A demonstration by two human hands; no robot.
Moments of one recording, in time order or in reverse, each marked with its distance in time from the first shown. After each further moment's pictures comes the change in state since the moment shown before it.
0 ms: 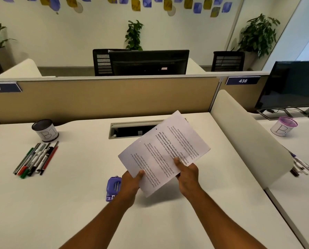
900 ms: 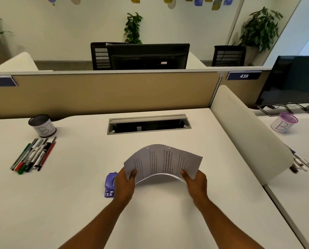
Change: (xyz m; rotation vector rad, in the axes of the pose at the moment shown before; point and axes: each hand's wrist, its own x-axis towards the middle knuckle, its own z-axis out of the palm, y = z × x) left_hand 0.012 -0.030 -0.015 0.347 0.237 0.287; right_hand 0.009 0.025 -0.074 -0.748 0.174 -0.166
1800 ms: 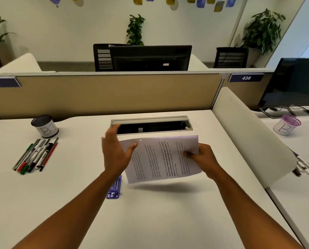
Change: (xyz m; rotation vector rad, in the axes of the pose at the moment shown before) left_hand 0.064 0.095 -0.037 0.391 0.124 0.571; right_hand 0.049 -0.105 -0.029 -0.129 -0.390 -0.247
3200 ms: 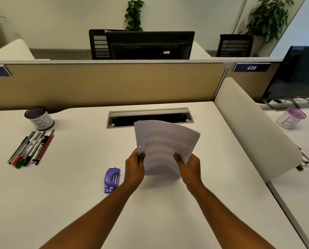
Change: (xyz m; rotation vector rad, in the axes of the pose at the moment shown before) left_hand -0.067 0.008 0.069 -0.405 -0.235 -0.440; right_hand -0.032 0.029 0.079 0.259 0.303 0.068
